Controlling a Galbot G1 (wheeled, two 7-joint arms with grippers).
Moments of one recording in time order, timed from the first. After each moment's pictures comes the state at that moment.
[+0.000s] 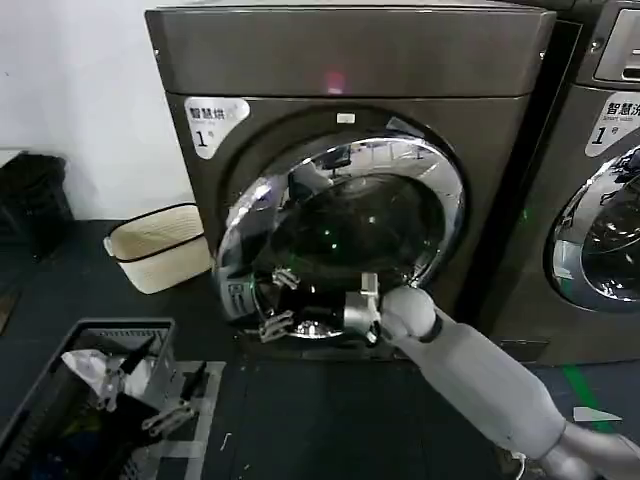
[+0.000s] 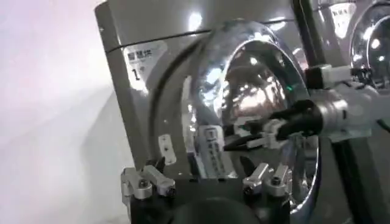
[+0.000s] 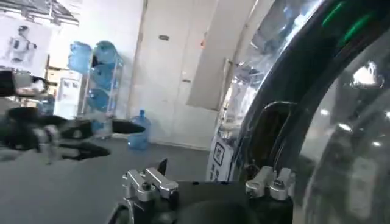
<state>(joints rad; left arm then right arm) 1.78 -1.30 -0.92 -2.39 -0.27 -0.06 0.41 -0.37 1.00 -0.30 1.65 0.75 0.02 -0.80</state>
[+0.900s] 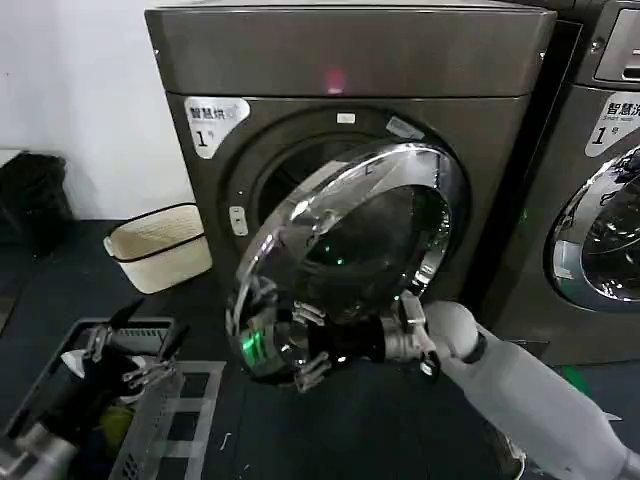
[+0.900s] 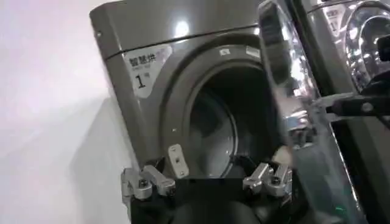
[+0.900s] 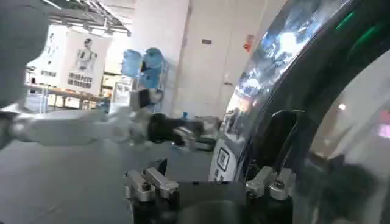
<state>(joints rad) 1.54 -1.04 -0.92 -2.20 -0.39 -0.05 0.47 -0.51 0.82 -0.19 1.83 0.82 0.05 -0.98</state>
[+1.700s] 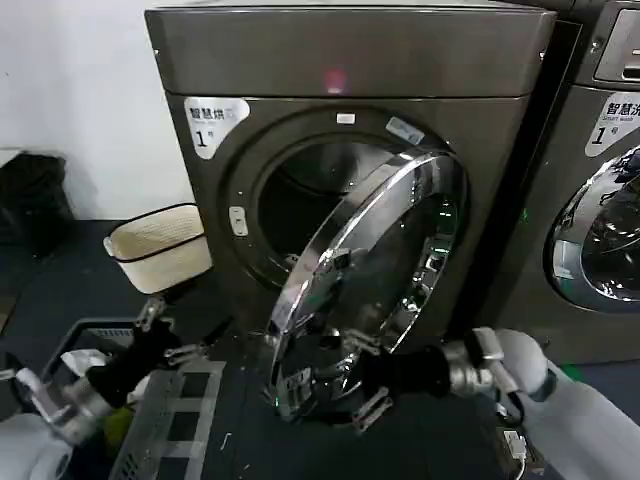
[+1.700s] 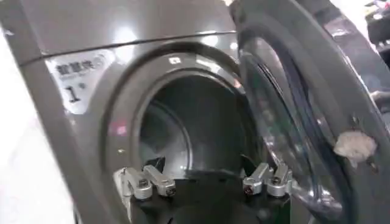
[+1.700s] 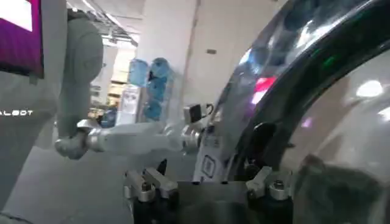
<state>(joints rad) 1.34 -0.90 -0.71 -2.11 -0.40 -0.06 0.57 -0.92 0.70 0.24 1.98 0.87 0.07 -1.04</state>
